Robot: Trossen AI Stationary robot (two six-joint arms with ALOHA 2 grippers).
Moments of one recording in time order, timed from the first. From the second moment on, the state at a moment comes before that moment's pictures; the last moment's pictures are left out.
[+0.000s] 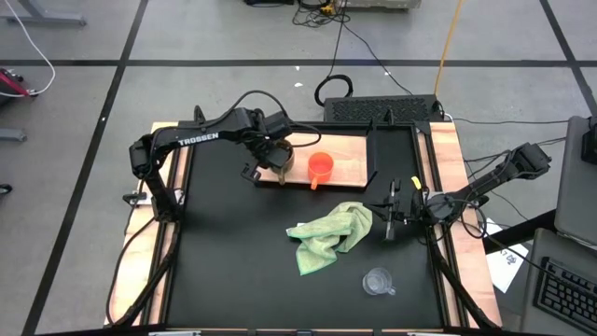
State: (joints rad) left arm 0.38 1.76 1.61 -1.18 0.10 0.89; right arm 0.45 0.79 0.02 0.83 0.62 -0.10
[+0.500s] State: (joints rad) left arm 0.37 1.76 1.61 -1.16 0.08 0.92; right arm 0.45 0.79 0.02 0.82 0.62 -0.09
